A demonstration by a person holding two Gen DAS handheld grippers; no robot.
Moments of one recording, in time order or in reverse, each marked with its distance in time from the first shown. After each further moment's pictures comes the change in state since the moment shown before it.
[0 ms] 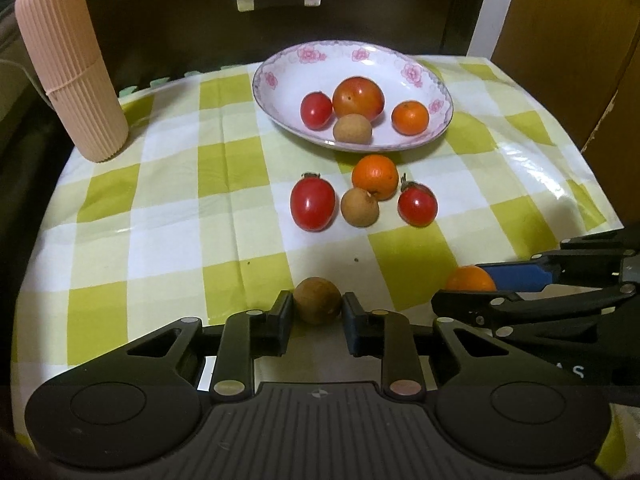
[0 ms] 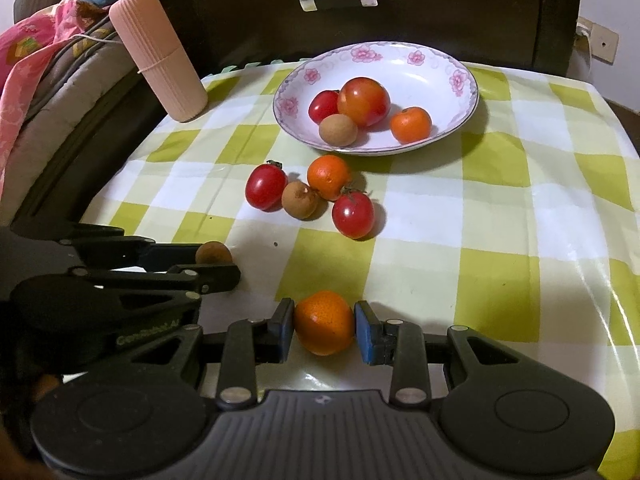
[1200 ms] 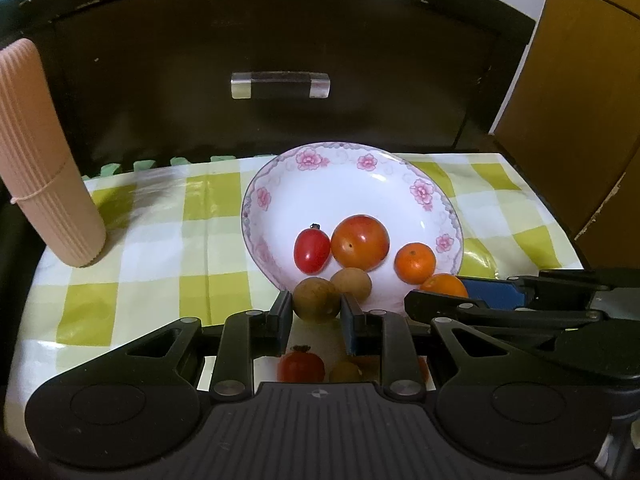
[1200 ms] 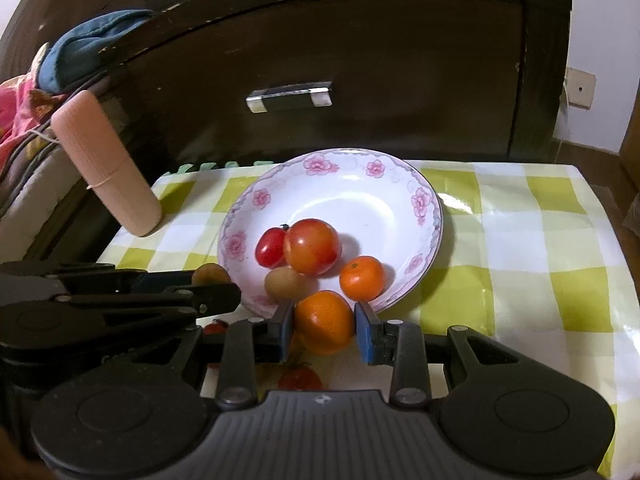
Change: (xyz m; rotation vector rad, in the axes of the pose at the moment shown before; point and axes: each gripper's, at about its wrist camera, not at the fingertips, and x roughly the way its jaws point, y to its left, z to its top) left arm 0.016 0.005 0.082 -0.080 -0.123 -0.036; right arm 0.009 -0.032 0.081 0.056 -0.165 -0.054
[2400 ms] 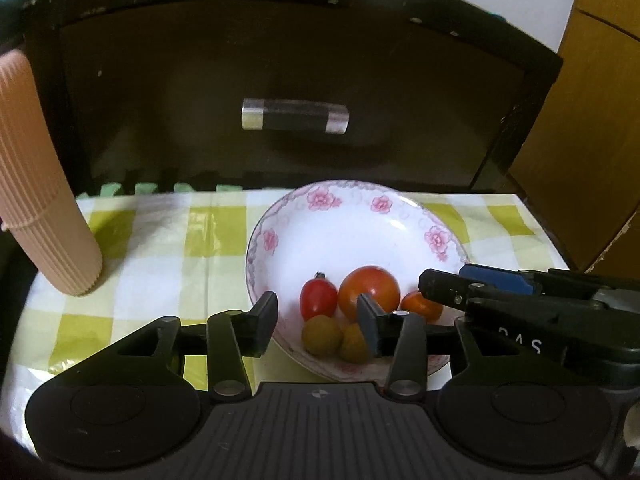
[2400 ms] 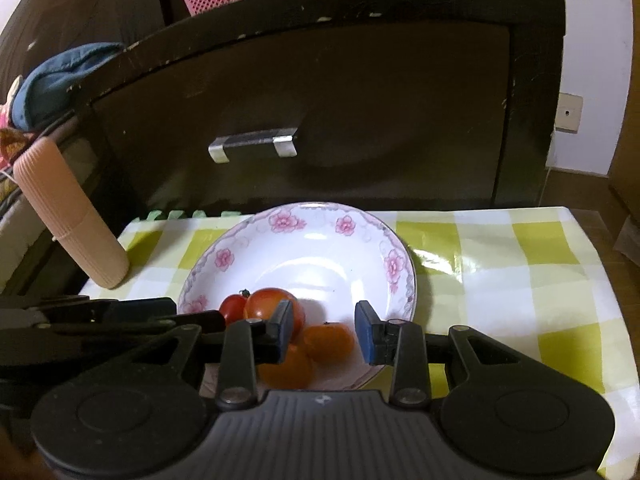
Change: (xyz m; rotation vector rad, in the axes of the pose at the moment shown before) left arm 0.009 0.006 0.021 -0.054 -0.064 0.008; right arm 0.014 -0.016 0.028 0.017 -0.105 -0.043
